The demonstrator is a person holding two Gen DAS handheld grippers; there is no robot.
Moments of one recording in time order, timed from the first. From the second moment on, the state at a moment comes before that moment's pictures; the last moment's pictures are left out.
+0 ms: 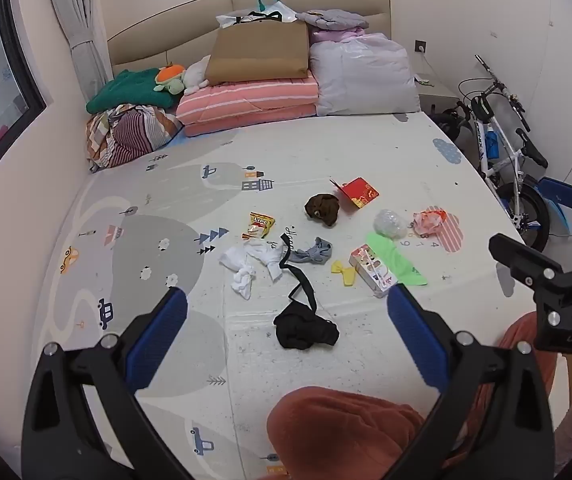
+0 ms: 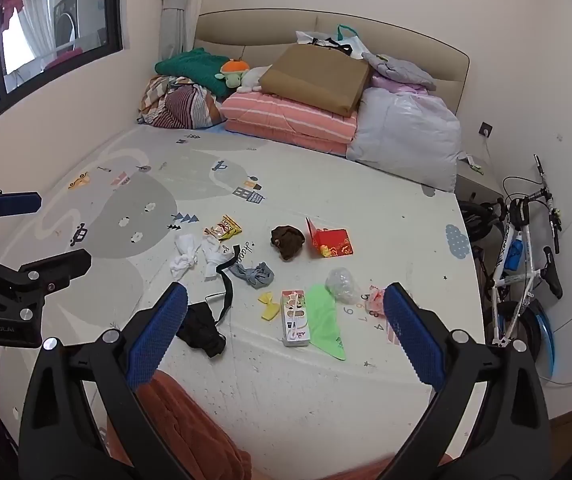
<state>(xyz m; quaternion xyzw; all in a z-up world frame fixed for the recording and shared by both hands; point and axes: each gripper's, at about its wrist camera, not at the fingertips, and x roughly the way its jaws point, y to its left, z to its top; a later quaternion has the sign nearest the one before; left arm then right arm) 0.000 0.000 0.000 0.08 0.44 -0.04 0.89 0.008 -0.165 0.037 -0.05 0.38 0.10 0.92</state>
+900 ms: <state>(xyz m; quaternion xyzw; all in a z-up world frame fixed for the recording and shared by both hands) -0.006 0.003 0.000 0.08 0.44 -0.04 0.89 0.009 -0.156 0.029 -0.05 0.39 0.11 0.91</state>
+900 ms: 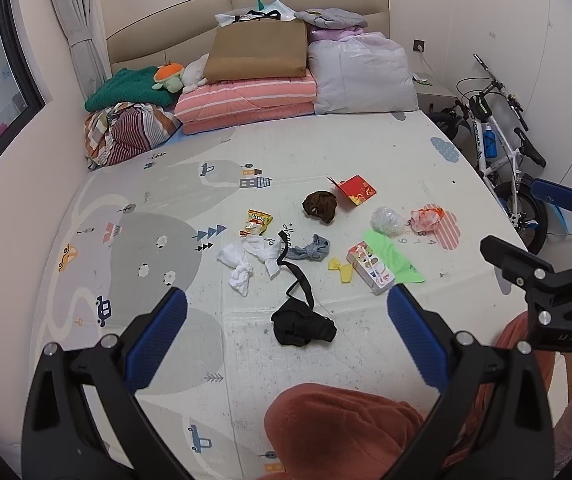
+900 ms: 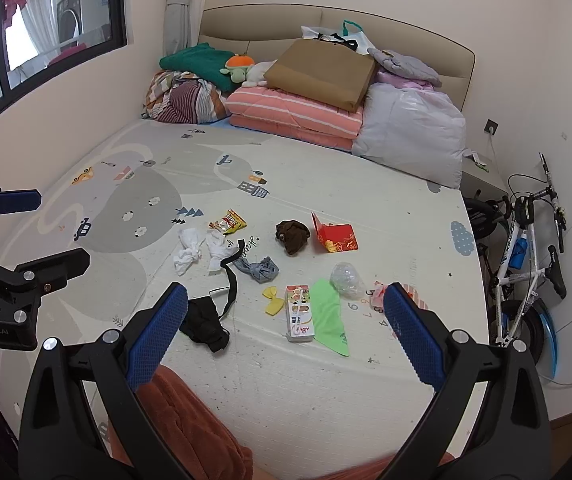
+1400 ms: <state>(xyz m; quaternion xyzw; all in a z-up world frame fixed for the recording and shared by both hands) -0.008 0.001 -0.001 0.08 0.44 -0.04 0.89 0.009 -0.153 0.031 -0.05 0.38 0.12 0.91</state>
